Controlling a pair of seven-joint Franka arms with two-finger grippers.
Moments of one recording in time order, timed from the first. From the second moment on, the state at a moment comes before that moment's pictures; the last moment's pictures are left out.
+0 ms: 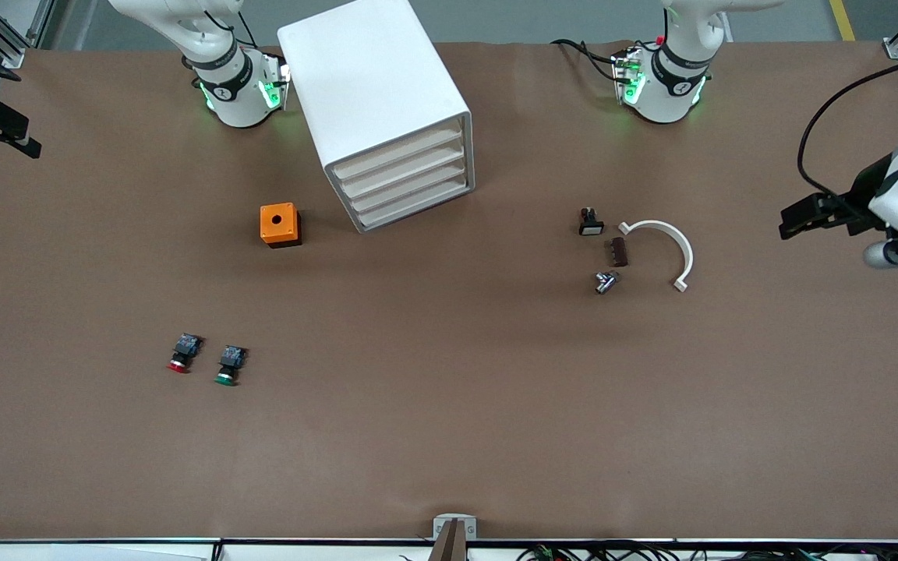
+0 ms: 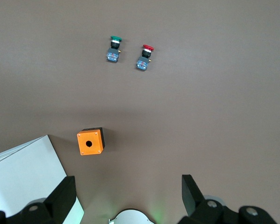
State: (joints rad) left arm -0.01 0.13 -0.08 -1.52 0.01 1.55 -0.15; right arm 0.01 -0.13 -0.11 -1.60 0.03 1.41 -0.12
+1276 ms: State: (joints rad) left arm -0.39 0.52 -0.10 -1.47 0.01 1.61 -0.94; right arm -0.01 -0.11 -0.11 -1.58 0.03 1.43 -0.13
